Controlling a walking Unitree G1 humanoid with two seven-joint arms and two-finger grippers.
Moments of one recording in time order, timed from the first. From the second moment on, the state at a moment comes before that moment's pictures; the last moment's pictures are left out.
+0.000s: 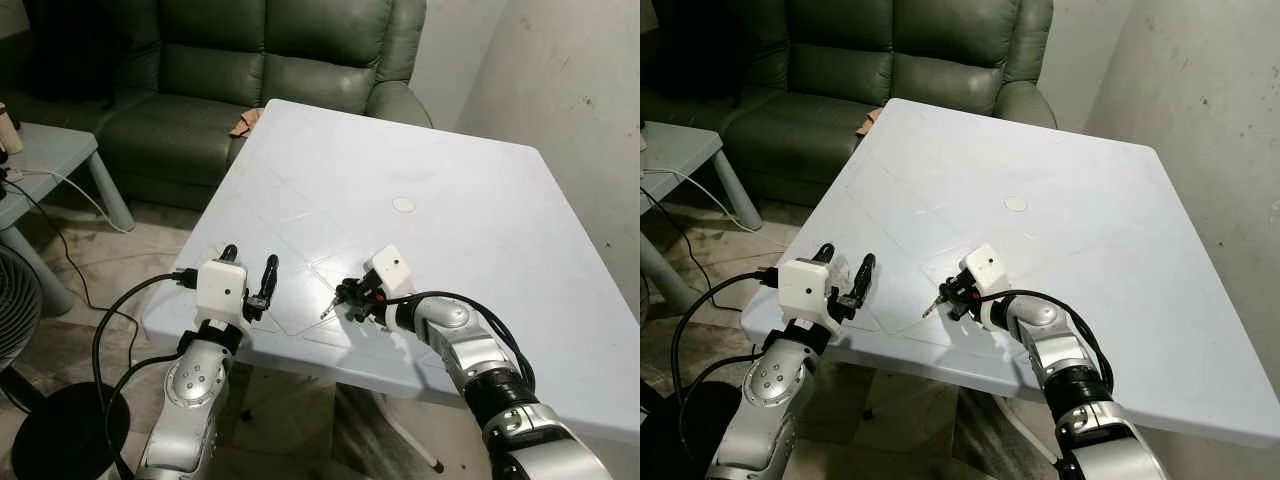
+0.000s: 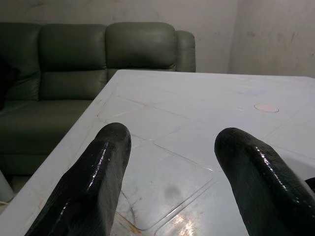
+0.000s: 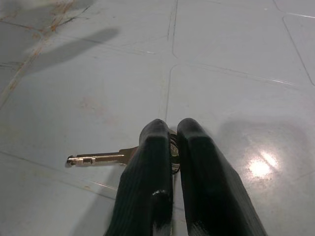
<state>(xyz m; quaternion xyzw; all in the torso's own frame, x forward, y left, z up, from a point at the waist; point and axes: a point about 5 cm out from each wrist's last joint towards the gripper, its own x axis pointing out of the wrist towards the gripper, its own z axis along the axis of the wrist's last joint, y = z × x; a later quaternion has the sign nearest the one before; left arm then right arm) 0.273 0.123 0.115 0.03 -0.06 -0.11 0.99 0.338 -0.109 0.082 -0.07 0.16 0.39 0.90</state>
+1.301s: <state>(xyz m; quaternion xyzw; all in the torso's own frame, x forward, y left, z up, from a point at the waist) 0.289 0.145 0.134 0.00 -0.09 -0.06 0.99 0.349 -0.117 0.110 0.04 0.09 0.38 0.92</state>
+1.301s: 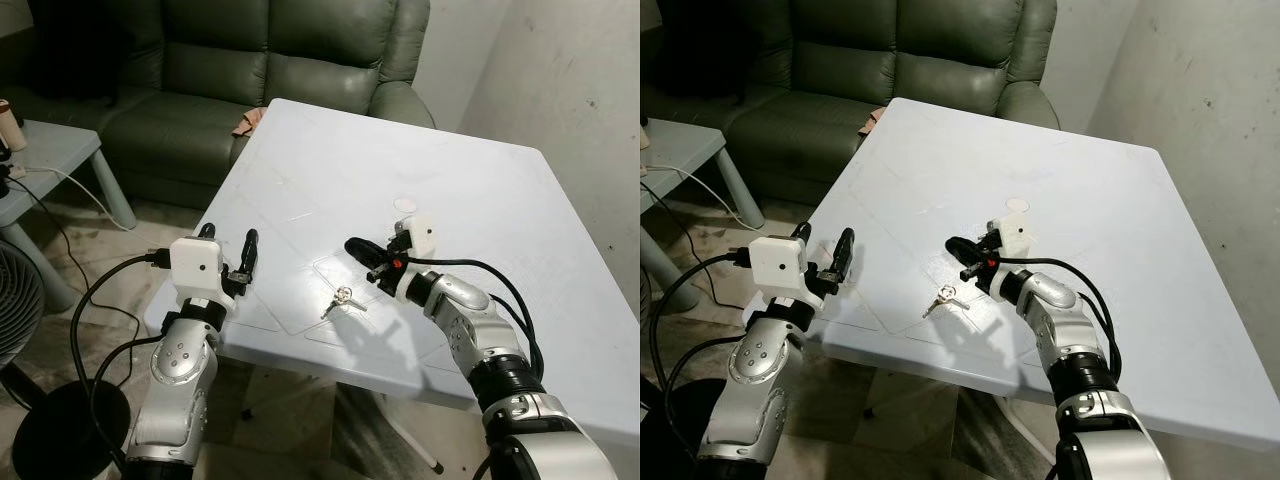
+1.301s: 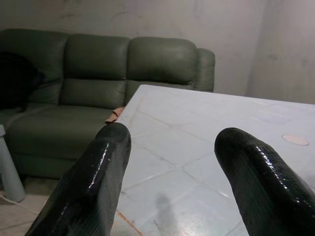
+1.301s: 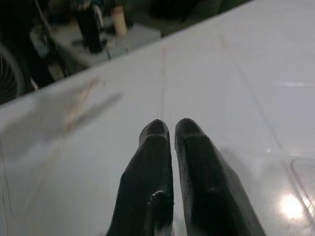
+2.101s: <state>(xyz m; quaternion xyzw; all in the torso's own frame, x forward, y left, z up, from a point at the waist) 0.282 0.122 0.121 0.01 -0.06 -0.10 0.99 0.344 -0.116 0.094 -0.06 0.13 0.39 0.91</state>
